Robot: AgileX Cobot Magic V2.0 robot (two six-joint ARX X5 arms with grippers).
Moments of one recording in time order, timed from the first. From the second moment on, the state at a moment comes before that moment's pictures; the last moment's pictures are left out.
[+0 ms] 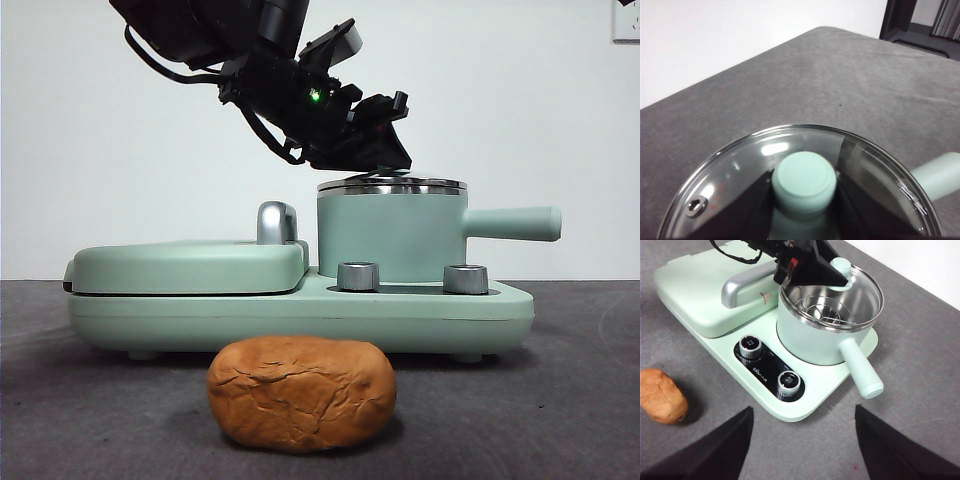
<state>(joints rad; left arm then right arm) -0.61 1.96 1.45 0.23 0.26 0.10 0.21 0.69 0.89 -0.74 -0.37 -0.39</state>
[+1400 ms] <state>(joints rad) -0.55 1.26 1.31 -0.58 0.06 0.11 0.43 0.83 0.89 -0.74 -0.44 -0.43</state>
